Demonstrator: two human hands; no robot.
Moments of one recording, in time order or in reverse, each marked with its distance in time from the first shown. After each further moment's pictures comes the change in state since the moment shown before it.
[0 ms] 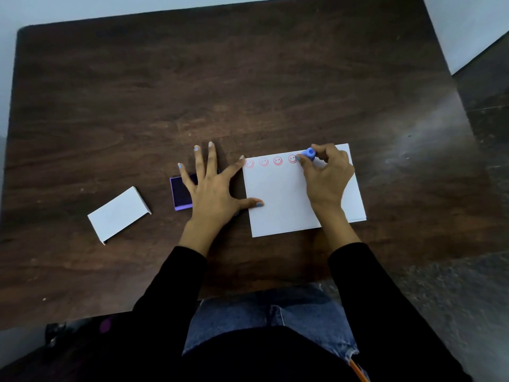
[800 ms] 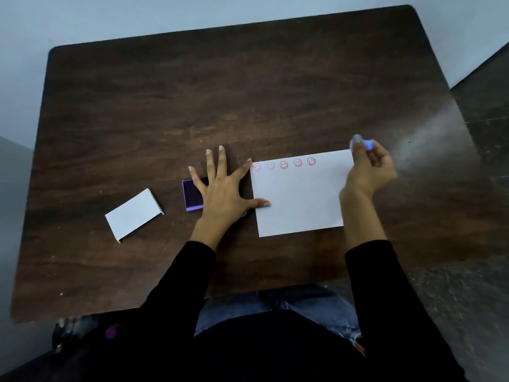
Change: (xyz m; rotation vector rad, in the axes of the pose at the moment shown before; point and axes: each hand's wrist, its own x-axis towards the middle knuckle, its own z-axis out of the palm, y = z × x) left_hand -0.001 0.001 -0.004 0.003 0.003 0.009; right_hand 0.028 -0.004 -0.029 0.809 0.421 0.458
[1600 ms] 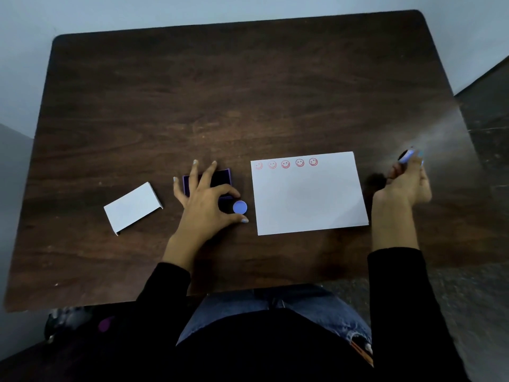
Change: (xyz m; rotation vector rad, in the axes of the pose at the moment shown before) left_hand -0.029 -0.039 -0.003 -0.138 0.071 0.050; right_hand 0.040 -0.017 -0.031 0.108 0.208 0.131
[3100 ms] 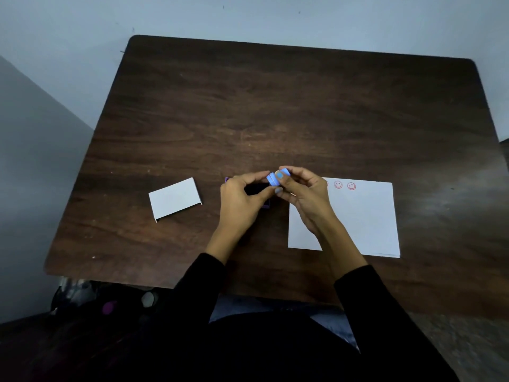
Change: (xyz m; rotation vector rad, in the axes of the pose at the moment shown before) left_hand 0.000 0.021 -0.017 -0.797 0.320 -0.189; right_hand -0.152 0.074 0.032 -0.437 -1.235 0.312
